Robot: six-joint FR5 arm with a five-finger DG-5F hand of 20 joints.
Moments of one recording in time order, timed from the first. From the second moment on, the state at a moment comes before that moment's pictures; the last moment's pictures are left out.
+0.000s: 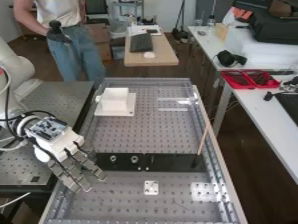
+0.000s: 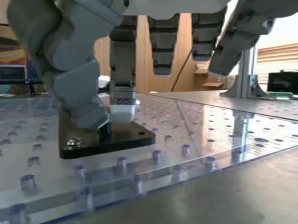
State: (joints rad) arm 1.53 -1.85 -2.48 -2.04 -1.12 -0.75
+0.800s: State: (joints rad) arm 1.54 -1.87 -2.49 -2.02 -1.12 -0.76
